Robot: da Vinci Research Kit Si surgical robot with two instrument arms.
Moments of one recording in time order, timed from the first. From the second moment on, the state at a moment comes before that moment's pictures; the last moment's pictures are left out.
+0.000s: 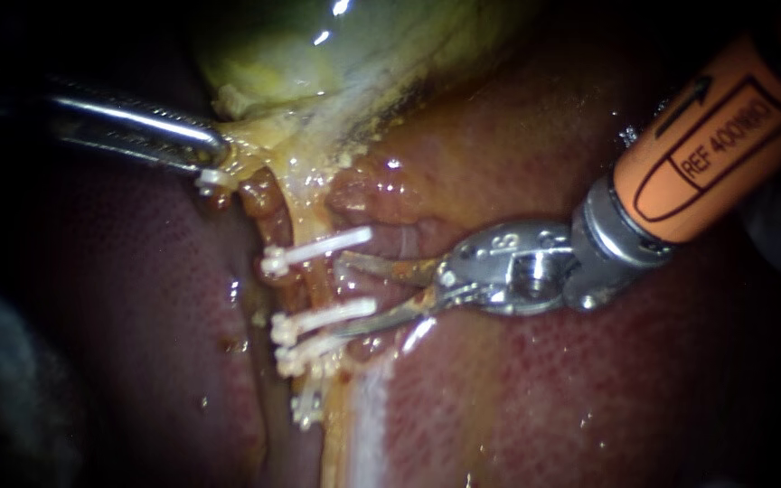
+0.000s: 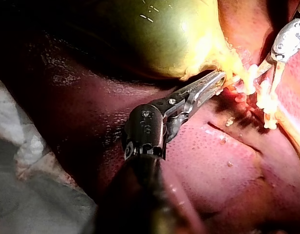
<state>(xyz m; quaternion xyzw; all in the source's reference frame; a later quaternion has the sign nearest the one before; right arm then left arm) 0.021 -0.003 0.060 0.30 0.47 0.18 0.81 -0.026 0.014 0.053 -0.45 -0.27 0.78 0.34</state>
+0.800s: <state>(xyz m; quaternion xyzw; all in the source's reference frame) 0.026 -0.004 0.061 0.39 0.53 0.18 0.73 -0.026 0.014 0.054 -0.45 -0.27 0.78 0.34</state>
